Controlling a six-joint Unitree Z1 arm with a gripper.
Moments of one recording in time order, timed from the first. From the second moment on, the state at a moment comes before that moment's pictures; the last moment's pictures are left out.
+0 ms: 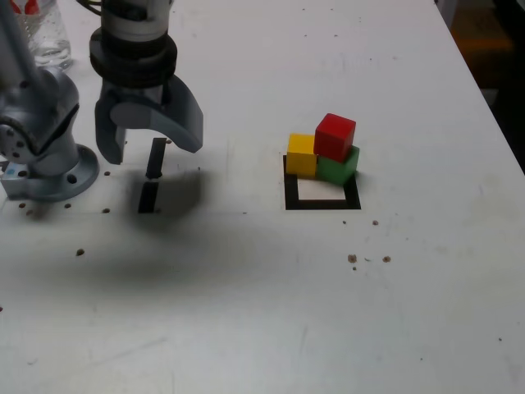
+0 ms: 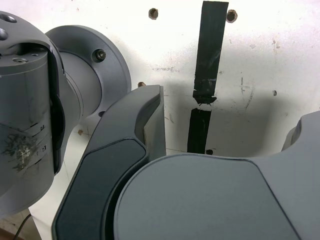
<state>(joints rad) -0.23 1.51 -0.83 1.15 0.03 -0.29</state>
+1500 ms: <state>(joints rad) -0.23 1.58 -1.38 1.54 0.02 -0.07</state>
